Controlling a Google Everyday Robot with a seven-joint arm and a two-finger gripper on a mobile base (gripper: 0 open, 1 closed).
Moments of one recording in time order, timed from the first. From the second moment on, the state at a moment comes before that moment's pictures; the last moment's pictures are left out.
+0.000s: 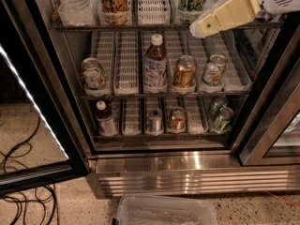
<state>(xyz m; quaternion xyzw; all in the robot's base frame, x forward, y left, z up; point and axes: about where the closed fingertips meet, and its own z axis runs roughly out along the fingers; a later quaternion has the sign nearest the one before) 0.537 -0.138 1.101 -0.43 0.73 0.03 0.53</state>
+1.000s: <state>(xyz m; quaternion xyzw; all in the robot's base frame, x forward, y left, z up) 0.566 -0.098 1.086 -0.35 0.72 0.01 0.60</state>
